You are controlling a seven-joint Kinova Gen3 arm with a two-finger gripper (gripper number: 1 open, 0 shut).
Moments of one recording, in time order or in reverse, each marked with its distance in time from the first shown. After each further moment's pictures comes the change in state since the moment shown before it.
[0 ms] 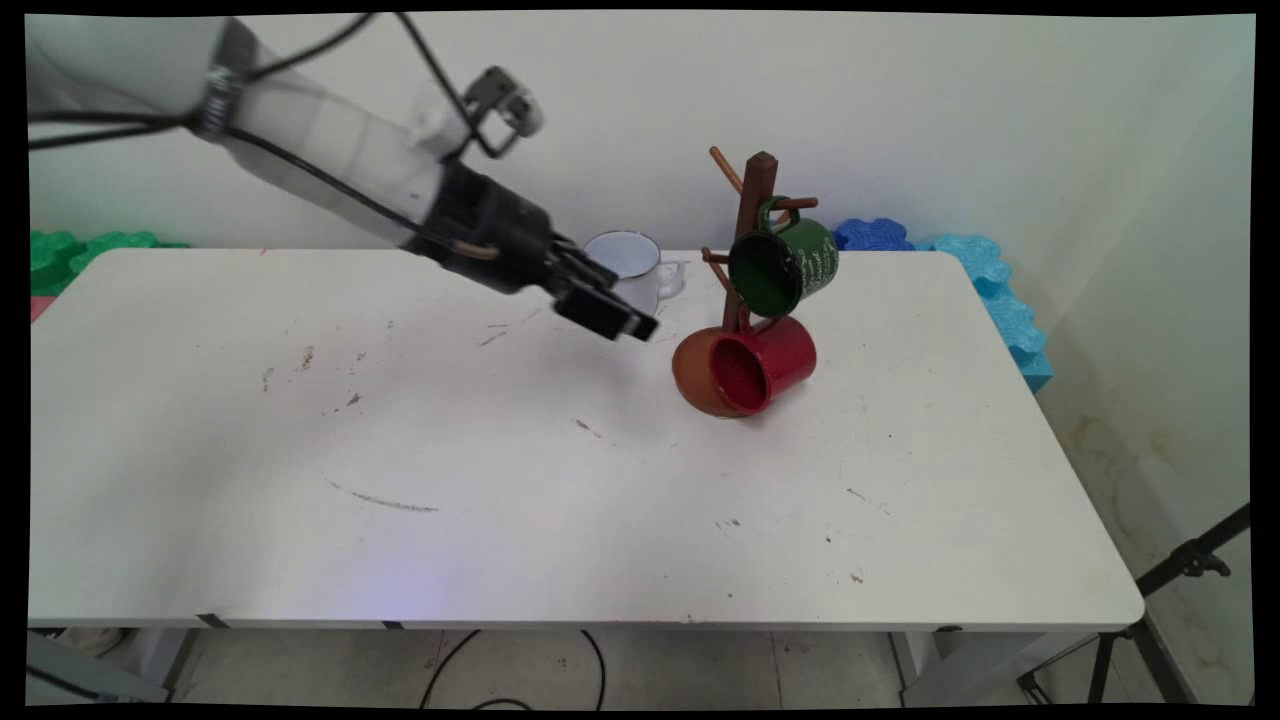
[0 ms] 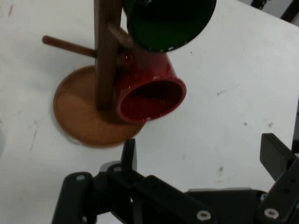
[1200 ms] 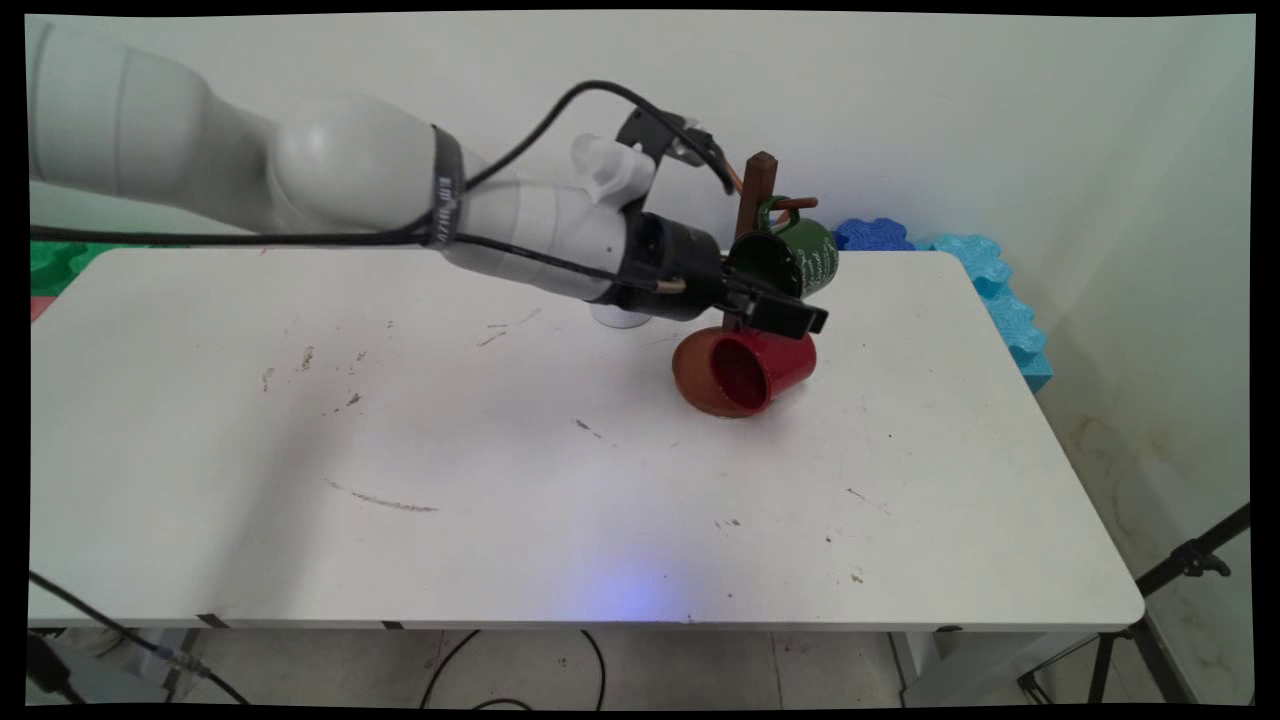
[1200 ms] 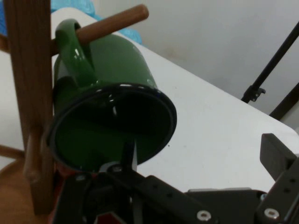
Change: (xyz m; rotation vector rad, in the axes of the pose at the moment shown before) arm 0.026 0.060 0.107 0.029 0.210 -0.119
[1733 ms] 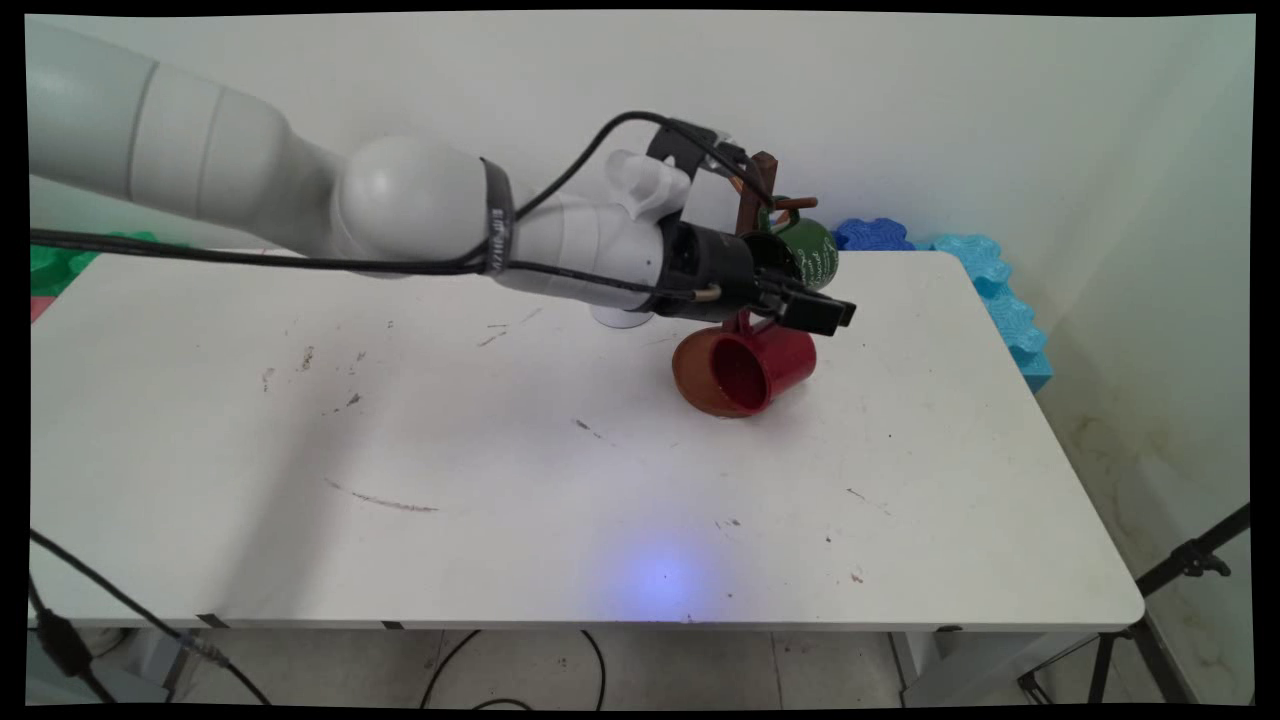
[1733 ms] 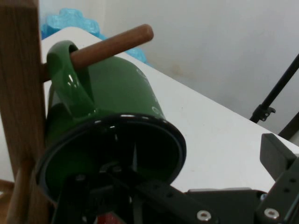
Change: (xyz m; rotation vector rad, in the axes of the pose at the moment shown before) arm -0.005 0.001 0.032 0.015 0.058 0.008
